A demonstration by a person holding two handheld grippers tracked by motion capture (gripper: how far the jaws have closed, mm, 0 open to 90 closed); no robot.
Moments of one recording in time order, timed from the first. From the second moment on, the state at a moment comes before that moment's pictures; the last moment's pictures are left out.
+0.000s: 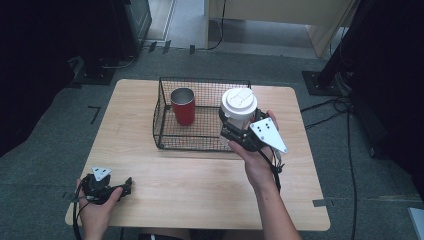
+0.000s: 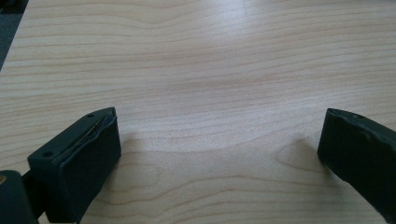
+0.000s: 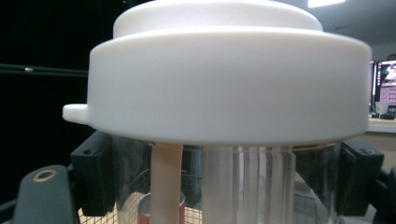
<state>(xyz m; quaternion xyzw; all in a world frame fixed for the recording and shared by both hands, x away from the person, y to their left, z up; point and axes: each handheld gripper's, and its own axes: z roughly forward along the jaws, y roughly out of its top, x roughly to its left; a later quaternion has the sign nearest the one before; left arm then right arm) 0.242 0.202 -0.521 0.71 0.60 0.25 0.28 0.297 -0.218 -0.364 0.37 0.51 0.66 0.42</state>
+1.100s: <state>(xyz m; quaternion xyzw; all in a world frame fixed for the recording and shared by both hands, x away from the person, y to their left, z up) 0.241 0.202 -0.521 0.71 0.60 0.24 0.28 0.423 -0.198 -0.403 0.43 0.55 0.61 0.38</state>
